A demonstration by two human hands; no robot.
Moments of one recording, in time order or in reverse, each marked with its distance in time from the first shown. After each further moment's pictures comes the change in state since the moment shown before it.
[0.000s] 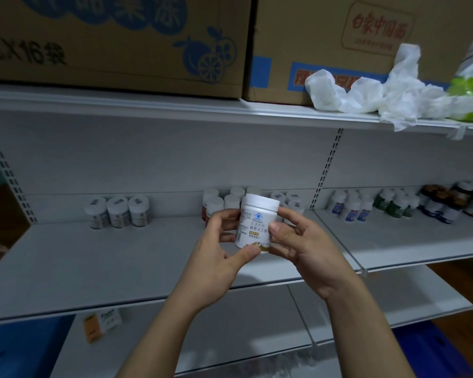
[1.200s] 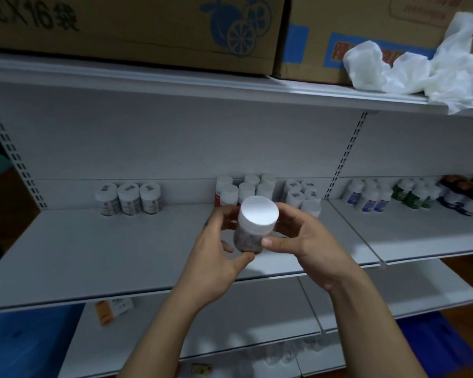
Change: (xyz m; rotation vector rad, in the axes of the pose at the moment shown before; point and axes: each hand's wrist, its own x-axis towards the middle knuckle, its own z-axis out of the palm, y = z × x) left_hand 0.001 -0.028 -0.033 0.194 0.036 0.094; right_hand 0.022 0.028 0.014 -0.253 -0.181 -0.046
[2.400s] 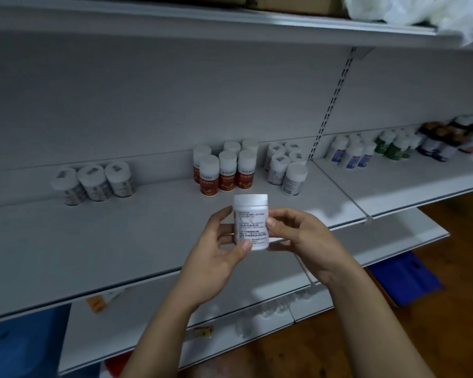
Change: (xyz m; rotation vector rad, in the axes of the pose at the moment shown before) left_hand -0.007 -0.039 0.023 -0.262 -0.268 -0.279; right_hand -0.015 0.048 -0.008 0.078 0.343 0.339
